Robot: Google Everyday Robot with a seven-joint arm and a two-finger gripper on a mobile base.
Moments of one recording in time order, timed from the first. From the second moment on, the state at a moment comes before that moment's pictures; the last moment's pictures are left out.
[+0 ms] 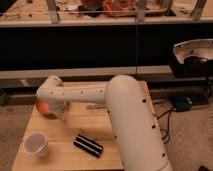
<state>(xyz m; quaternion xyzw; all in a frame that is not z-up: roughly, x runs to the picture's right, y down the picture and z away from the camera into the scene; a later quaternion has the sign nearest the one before) -0.244 0.174 0.846 -0.30 -0.20 -0.47 0.80</state>
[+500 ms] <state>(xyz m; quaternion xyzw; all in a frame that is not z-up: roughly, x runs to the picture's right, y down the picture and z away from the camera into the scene) -0.239 0.175 0.847 -0.30 -0.21 -0.47 0.80</state>
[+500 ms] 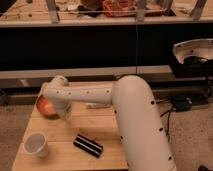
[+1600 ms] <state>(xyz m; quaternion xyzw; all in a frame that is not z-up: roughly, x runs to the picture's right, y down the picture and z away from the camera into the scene) -0.250 0.184 0.844 -0.31 -0.23 -0.49 0.78</state>
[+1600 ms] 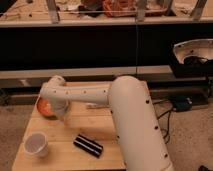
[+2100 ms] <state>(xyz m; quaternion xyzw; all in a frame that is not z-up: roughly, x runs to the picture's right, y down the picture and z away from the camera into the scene) -0.272 0.186 0.843 -0.31 -0.24 -0.51 0.76</state>
